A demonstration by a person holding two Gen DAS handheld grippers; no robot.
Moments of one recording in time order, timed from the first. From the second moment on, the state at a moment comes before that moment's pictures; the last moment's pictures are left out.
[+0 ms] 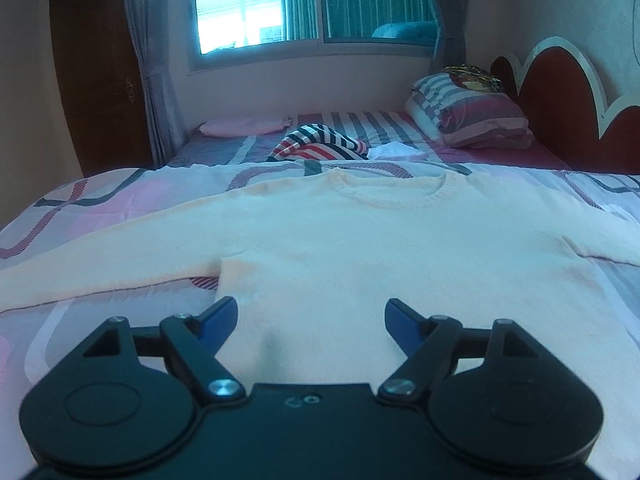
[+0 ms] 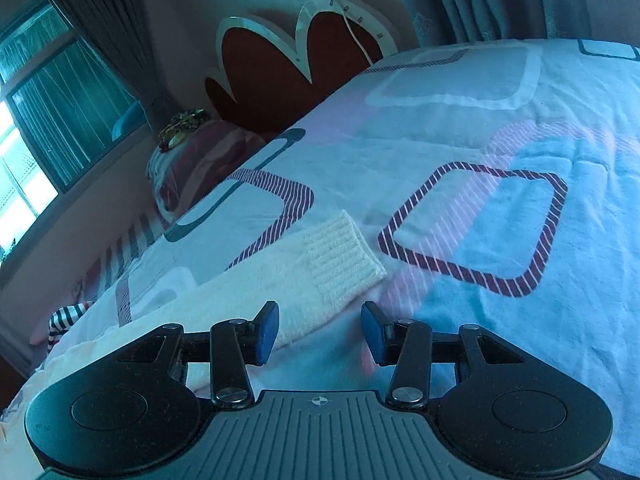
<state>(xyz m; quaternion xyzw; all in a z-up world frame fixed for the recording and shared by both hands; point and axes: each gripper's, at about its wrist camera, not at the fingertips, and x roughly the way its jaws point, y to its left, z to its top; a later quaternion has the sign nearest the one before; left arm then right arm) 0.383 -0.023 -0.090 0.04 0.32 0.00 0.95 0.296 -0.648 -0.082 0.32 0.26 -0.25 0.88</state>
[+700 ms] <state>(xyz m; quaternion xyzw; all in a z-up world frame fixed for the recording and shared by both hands) 0.416 0.047 -0.090 0.05 0.36 0.02 0.93 0.359 -0.618 -0.052 0.18 0.27 -0.24 0.91</state>
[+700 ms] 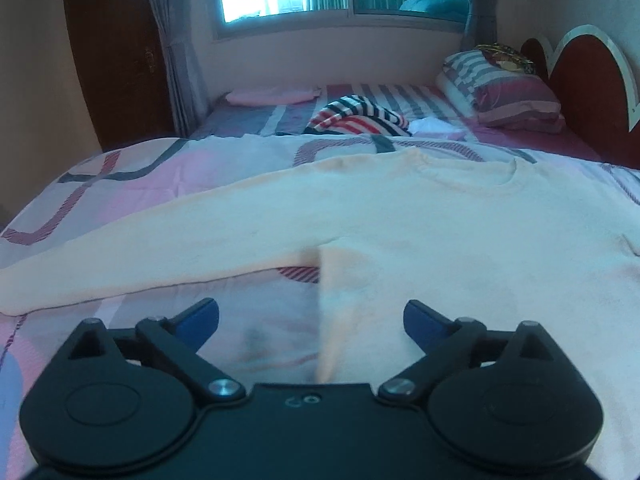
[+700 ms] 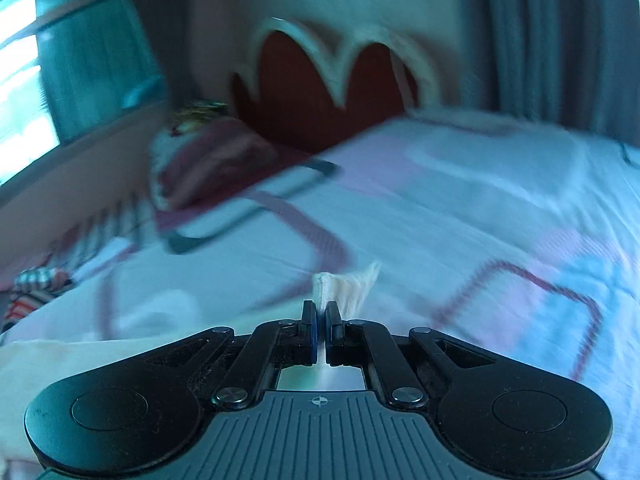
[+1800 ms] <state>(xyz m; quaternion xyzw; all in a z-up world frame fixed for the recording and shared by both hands) 0.409 0.085 -0.083 -0.04 0.35 0.03 0.94 0.433 -0.174 -0.090 0.00 0.27 0.21 0.94</state>
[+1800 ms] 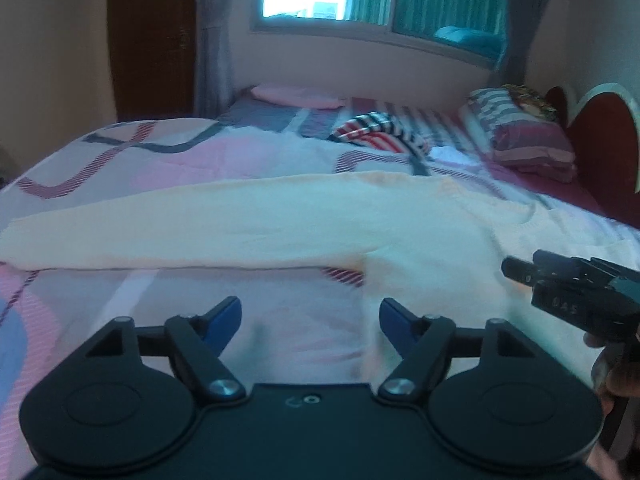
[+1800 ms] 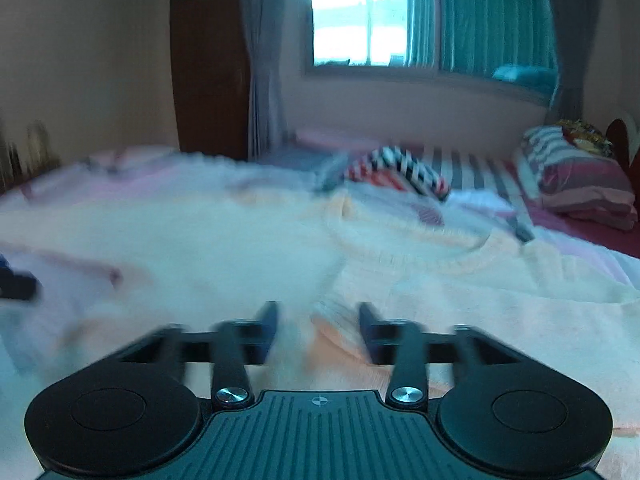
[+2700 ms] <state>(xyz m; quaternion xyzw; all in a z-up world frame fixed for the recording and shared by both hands) 0.518 -0.053 -0.103 -0.07 0.35 -0.11 0.93 0.386 -0.465 -0.067 0.23 0.27 -0.10 0.93</state>
